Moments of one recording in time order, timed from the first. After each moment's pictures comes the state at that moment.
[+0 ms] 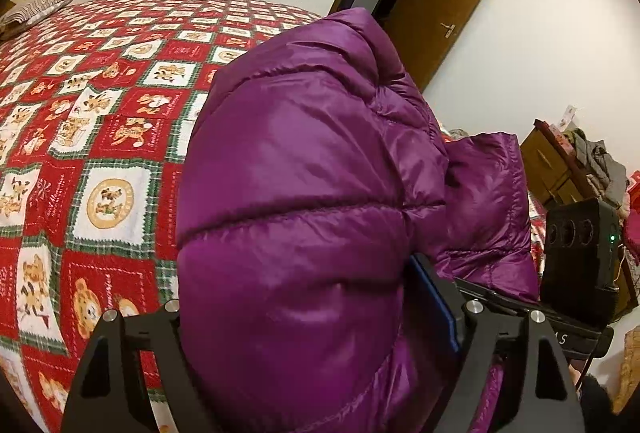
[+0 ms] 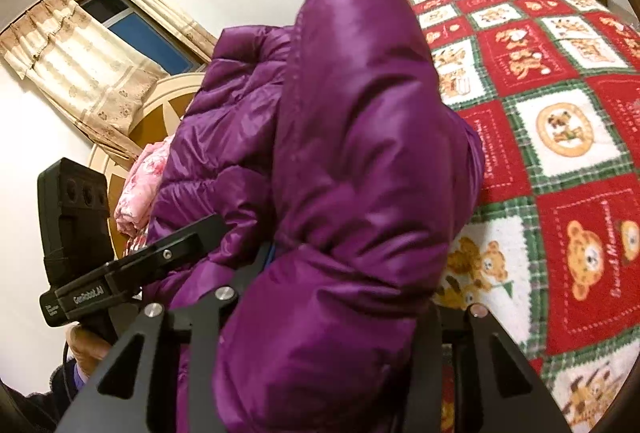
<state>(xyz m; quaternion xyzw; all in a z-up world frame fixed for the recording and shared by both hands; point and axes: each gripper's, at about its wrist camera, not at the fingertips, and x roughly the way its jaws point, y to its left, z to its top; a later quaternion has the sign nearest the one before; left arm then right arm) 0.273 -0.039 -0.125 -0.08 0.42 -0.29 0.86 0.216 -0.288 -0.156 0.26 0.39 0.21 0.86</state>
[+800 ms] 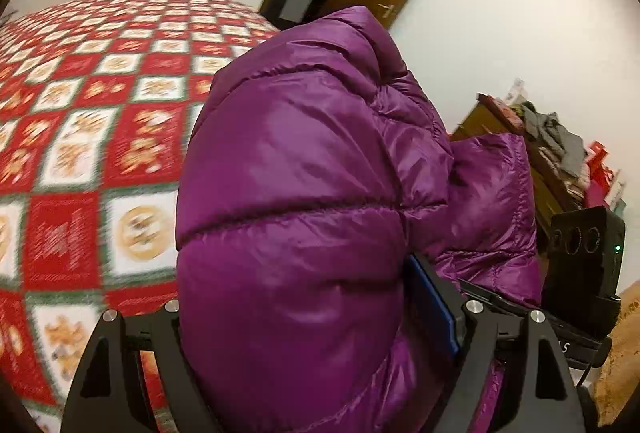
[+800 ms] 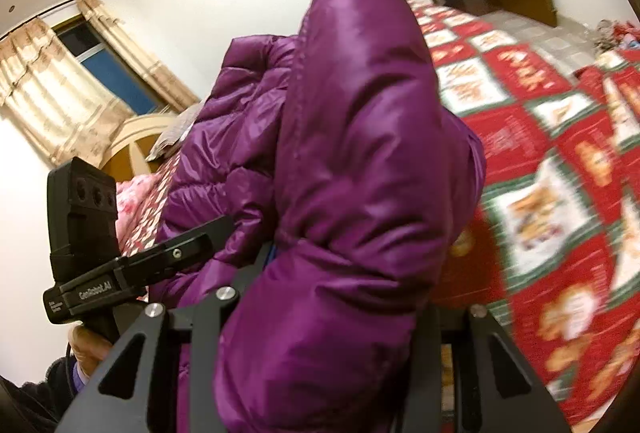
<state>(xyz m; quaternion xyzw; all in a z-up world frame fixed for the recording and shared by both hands) 0.264 -0.156 -0.105 -0.07 0.41 -0.40 0.82 0.176 -0.351 -0.121 0.26 0.35 0.11 0.89</state>
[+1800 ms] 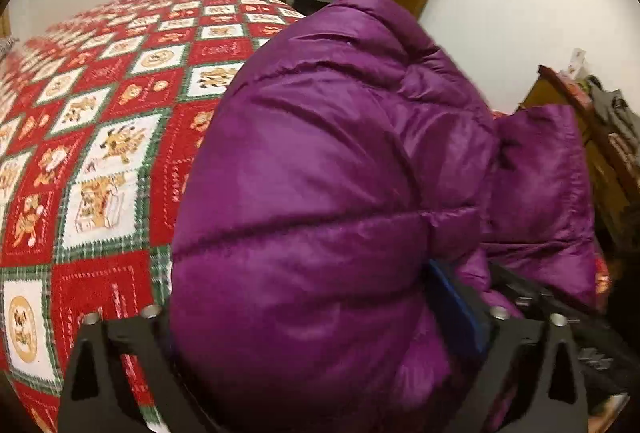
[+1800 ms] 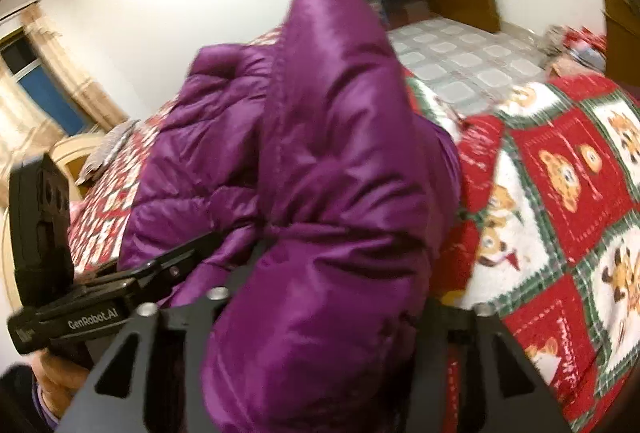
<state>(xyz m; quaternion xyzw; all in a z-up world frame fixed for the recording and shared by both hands) 0.316 -0.331 -0.153 0.01 0.43 -0.30 0.85 0.255 -0.450 -0.150 0.24 0.38 -0.01 0.89</state>
